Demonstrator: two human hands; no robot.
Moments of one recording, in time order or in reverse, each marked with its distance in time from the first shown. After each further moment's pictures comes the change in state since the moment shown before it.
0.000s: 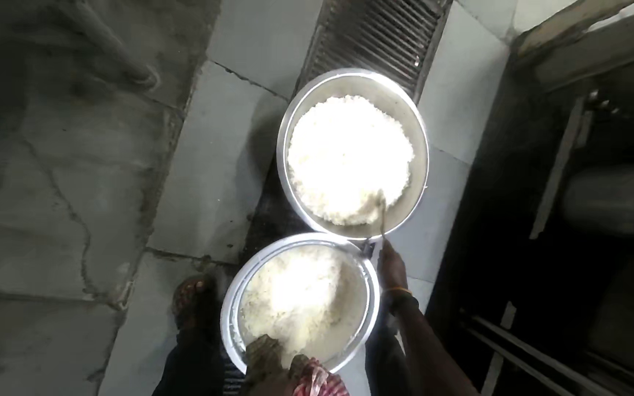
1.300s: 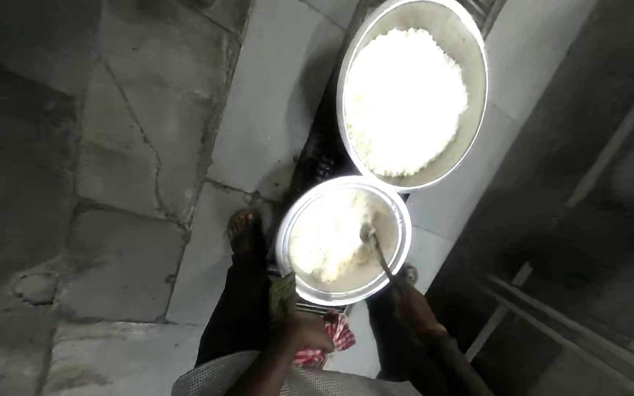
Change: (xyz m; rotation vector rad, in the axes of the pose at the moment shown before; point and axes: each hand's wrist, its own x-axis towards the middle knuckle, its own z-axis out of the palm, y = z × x) left_hand -0.035 -0.030 0.020 0.061 -0.214 -0.178; right_hand -0.218 0.023 0.009 -0.257 -0.515 0.044
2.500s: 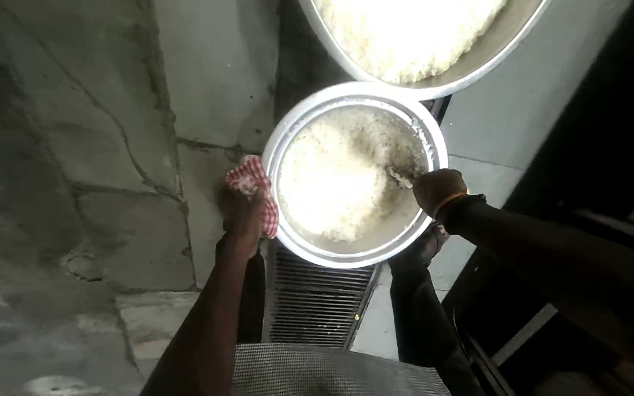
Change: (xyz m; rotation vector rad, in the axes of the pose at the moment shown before) left_hand 0.087 -0.095 -0.075 -0.884 1.128 0.005; right_hand 0.137 -0.009 -0.029 -0.714 0.023 -0.117
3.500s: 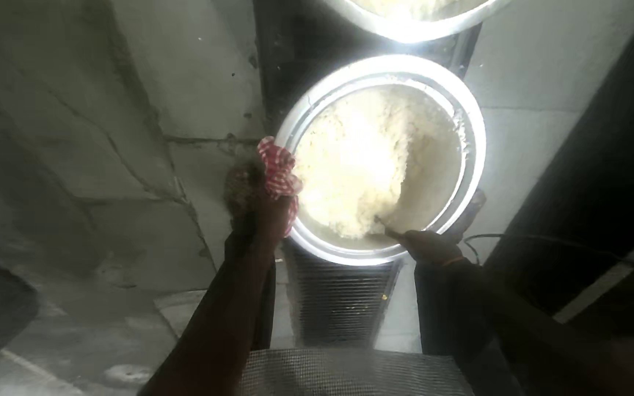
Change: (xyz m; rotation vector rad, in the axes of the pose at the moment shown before) left_hand 0.019 -0.001 0.041 0.238 0.007 0.175; right_hand -0.023 -0.058 0.194 0.543 -0.233 -0.169
